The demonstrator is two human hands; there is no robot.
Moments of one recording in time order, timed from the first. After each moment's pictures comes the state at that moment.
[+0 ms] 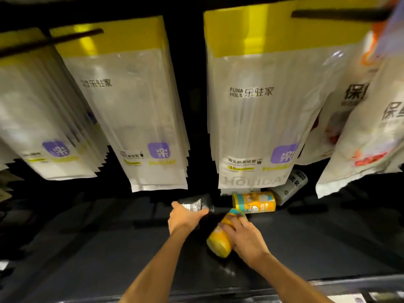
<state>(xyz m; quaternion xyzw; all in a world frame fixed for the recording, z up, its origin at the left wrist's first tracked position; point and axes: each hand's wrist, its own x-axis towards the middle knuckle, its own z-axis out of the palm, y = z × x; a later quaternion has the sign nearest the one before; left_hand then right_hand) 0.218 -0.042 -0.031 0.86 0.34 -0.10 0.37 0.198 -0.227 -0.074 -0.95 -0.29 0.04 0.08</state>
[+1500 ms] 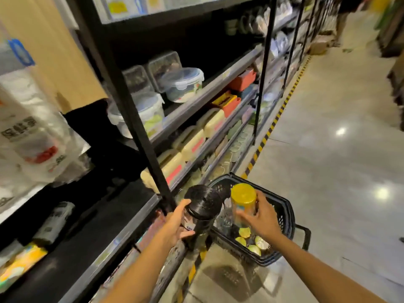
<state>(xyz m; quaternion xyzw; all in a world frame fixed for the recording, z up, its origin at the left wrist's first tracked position) -0.030 -0.611 0.028 0.68 0.07 -0.46 0.56 -0.211 -0.768 0.000 -0.78 0.35 -0.25 0.46</state>
